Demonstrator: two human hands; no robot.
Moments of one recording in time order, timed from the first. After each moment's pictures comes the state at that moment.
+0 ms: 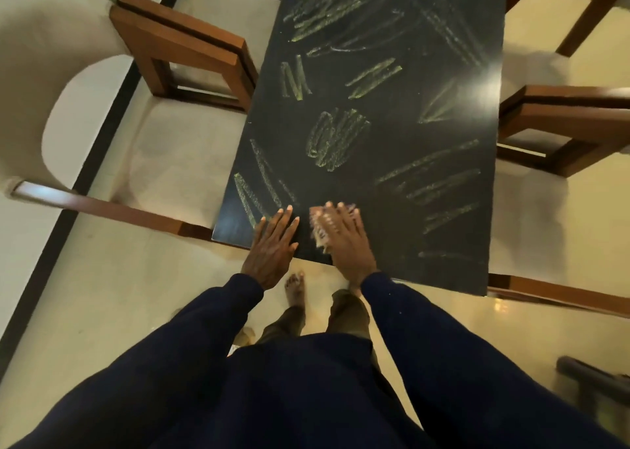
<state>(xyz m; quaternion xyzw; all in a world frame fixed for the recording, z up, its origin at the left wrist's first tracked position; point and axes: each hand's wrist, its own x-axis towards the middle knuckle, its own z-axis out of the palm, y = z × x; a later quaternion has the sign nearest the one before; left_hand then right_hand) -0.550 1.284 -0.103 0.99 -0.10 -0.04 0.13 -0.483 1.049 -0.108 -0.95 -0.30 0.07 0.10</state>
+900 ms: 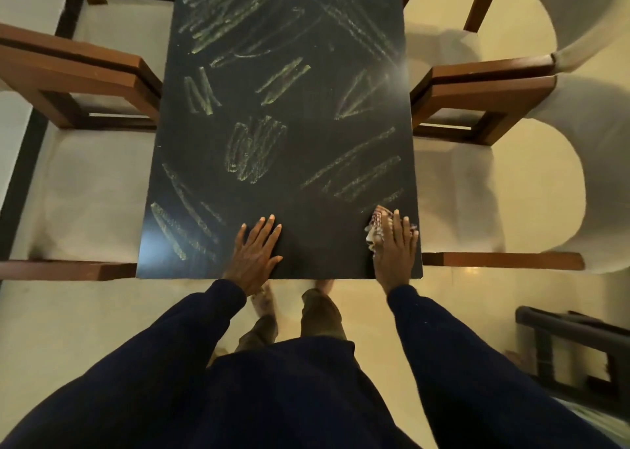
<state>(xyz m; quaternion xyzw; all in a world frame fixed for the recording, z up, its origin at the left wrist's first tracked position) -0.491 1.192 -0.107 0.97 -0.18 -0.13 0.10 -0.487 0.834 -0.107 -0.99 0.07 0.01 0.13</state>
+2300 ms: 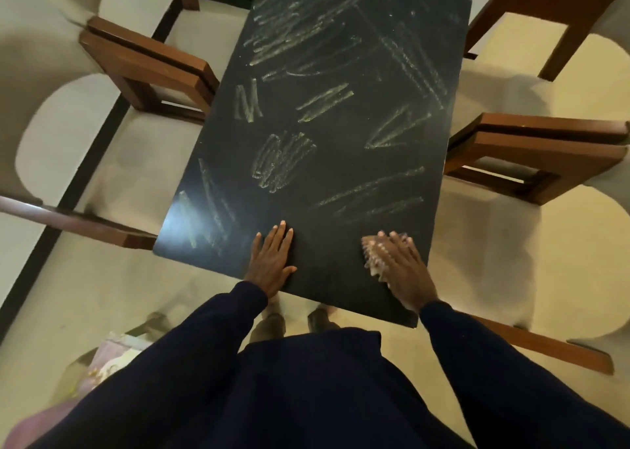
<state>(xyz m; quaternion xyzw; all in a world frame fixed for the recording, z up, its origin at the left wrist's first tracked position) -0.480 1.119 -0.071 0.97 0.01 -0.23 0.11 -0.406 0.753 -0.103 -0.94 -0.30 0.10 0.10</state>
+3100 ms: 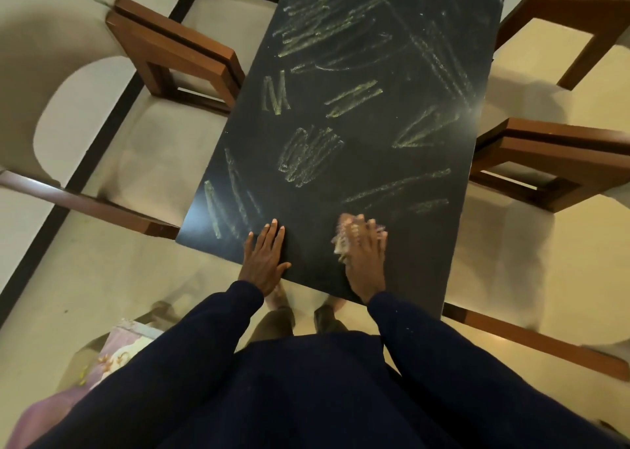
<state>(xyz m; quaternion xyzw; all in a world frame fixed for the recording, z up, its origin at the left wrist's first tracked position) -0.515 1.183 -0.079 0.97 0.06 -0.21 0.13 -0.437 0.922 -0.104 -0.97 -0.18 0.10 0.16</state>
